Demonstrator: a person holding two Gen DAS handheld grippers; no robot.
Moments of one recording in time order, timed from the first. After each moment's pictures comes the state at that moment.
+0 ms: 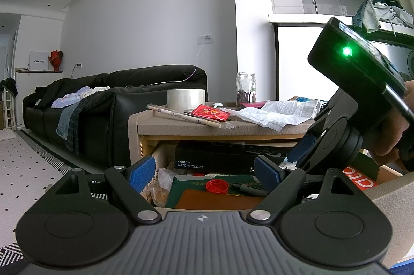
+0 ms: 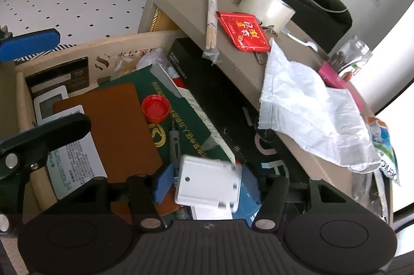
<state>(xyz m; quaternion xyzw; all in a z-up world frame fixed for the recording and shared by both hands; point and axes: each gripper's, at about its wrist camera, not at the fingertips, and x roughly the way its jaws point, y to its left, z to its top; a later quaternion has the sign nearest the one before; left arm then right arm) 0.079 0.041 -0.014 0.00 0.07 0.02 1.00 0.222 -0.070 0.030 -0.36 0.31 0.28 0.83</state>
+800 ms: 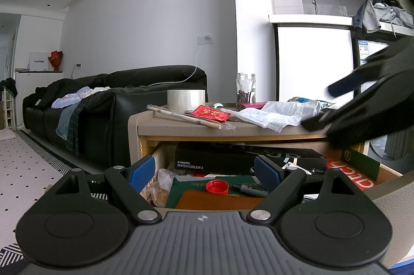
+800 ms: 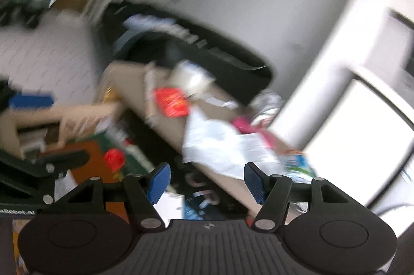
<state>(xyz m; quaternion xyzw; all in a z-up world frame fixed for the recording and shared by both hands) 0.078 0.040 -0.011 0.00 0.07 0.02 1.00 0.140 -0.119 0.071 -0.27 0.12 0.17 0.94</state>
